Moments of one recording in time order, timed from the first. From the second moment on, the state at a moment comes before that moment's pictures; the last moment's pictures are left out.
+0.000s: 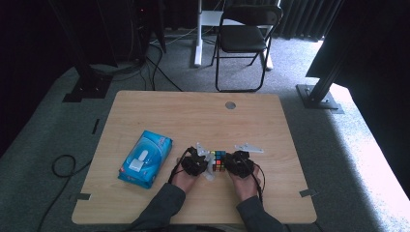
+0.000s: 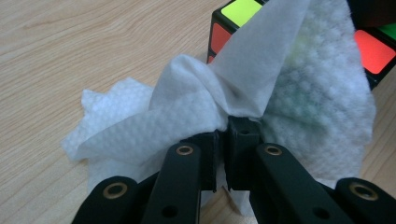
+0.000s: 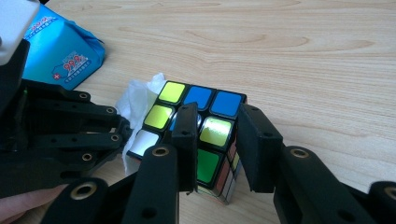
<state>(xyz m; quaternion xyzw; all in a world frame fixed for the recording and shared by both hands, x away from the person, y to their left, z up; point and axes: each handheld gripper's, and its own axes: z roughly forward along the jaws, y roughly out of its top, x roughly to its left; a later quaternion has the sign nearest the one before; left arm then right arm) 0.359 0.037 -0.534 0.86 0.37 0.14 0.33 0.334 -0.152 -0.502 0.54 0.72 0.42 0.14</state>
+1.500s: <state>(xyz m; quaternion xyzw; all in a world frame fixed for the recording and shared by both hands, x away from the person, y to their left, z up) 0.346 0.039 -0.523 0.85 0.36 0.15 0.35 0.334 -0.152 -0.503 0.54 0.72 0.42 0.14</state>
